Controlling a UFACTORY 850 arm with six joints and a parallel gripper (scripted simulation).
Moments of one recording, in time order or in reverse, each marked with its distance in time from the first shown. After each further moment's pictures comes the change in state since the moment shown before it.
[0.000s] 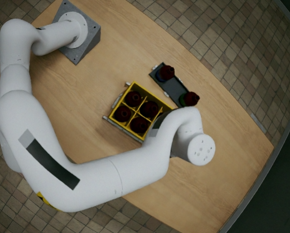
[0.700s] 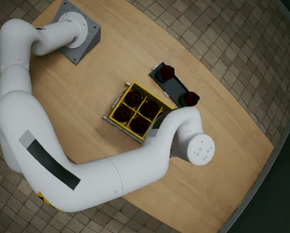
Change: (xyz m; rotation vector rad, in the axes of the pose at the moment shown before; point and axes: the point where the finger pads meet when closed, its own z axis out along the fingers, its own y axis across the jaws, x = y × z) arm 0.000 0.000 0.002 0.000 0.000 0.000
